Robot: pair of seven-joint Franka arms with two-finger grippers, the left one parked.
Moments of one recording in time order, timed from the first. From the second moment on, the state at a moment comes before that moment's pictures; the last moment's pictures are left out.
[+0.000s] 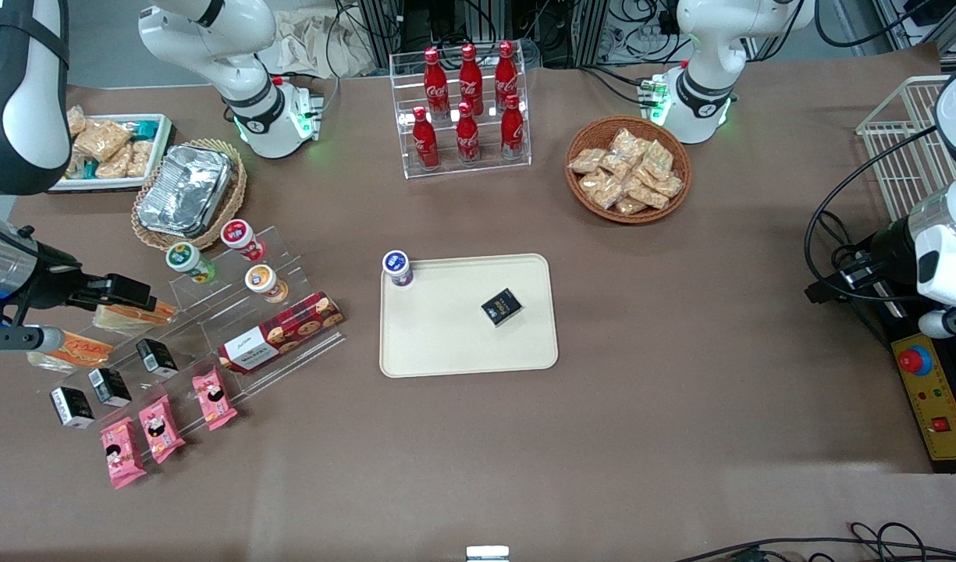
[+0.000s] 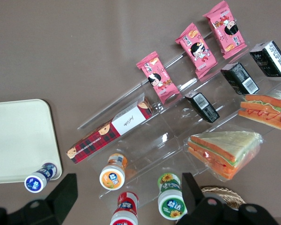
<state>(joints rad) 0.11 0.18 -0.15 -1.50 0.09 1.62 0.03</state>
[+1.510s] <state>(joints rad) 0.07 0.14 -0.28 -1.50 0.01 1.54 0.03</state>
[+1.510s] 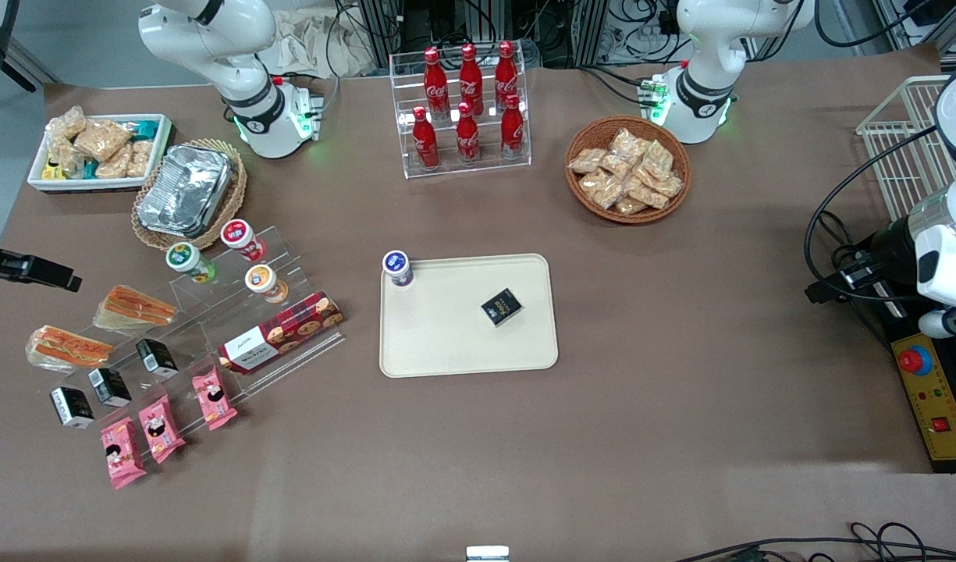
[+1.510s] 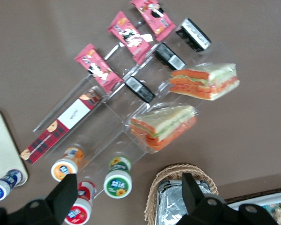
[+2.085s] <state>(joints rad) -0.07 0.22 -0.29 -1.50 0.01 1.57 0.23</state>
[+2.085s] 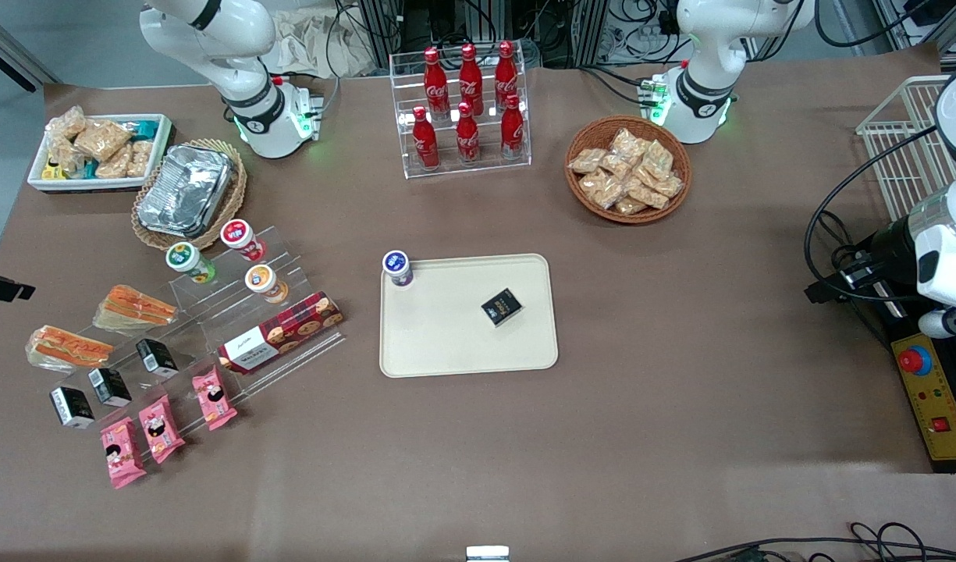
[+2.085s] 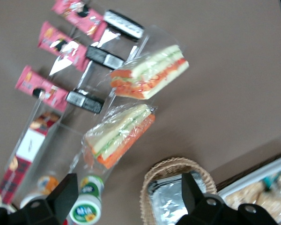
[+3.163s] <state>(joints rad) -0.15 0.39 -0.30 -1.52 0.15 1.82 1.01</state>
